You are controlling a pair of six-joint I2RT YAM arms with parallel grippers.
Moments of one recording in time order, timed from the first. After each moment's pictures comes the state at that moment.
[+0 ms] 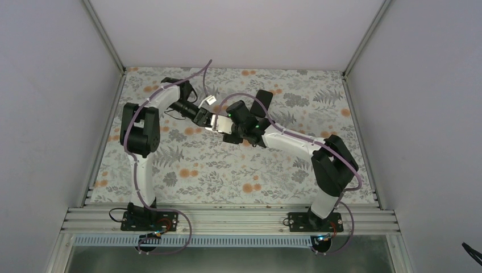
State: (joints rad) left arm -0.22 2.15 1.71 -1.30 1.09 0.70; right arm 0.82 1.74 1.23 -0.29 0.10 -0.71
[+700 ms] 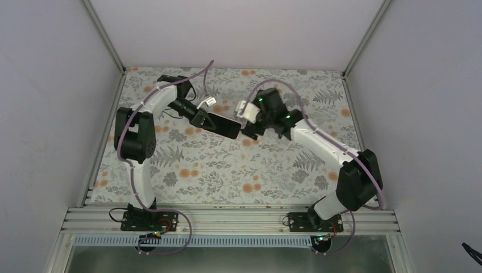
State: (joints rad) left arm -0.23 2.08 1.69 -1.34 1.01 0.78; right arm 0.67 1.53 1.17 -0.40 -0.09 -0.68
